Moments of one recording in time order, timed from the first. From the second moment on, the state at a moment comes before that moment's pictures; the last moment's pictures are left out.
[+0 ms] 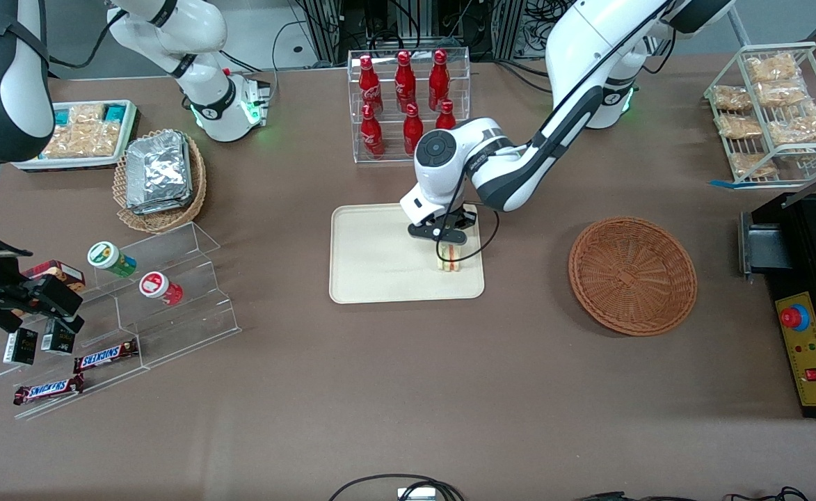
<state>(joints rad) -0.30 0.53 -0.58 -1.95 0.42 2.26 -0.89</state>
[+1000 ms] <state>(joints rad) -0.30 0.54 -0.57 -1.86 0.42 2.20 -1.02</state>
